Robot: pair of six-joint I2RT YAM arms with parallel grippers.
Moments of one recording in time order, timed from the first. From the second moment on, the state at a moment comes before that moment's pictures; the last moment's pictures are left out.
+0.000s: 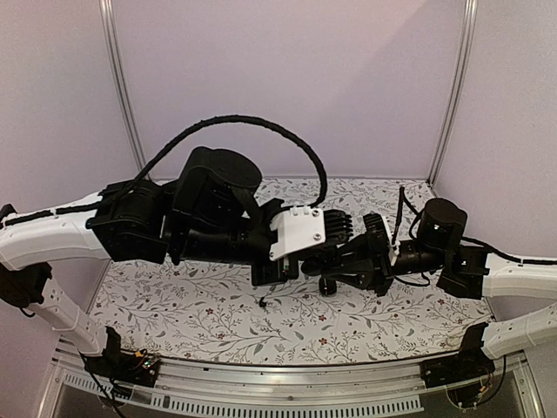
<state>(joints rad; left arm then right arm) -1.40 1.49 1.56 -0.56 -0.19 0.47 0.96 1.07 0.64 0.40 -0.68 -0.17</state>
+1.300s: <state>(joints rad) -1.40 1.57 1.62 -0.62 -0.22 0.46 0.96 1.05 0.64 0.36 -0.62 -0.16</state>
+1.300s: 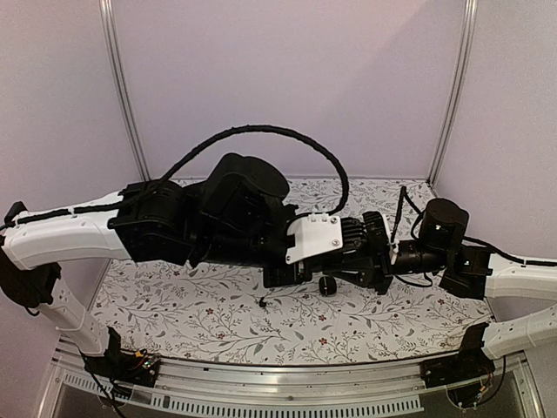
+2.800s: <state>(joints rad) -1.30 1.36 1.59 -0.54 -0.21 0.45 0.96 1.03 0.63 0.42 -0.63 -0.14</state>
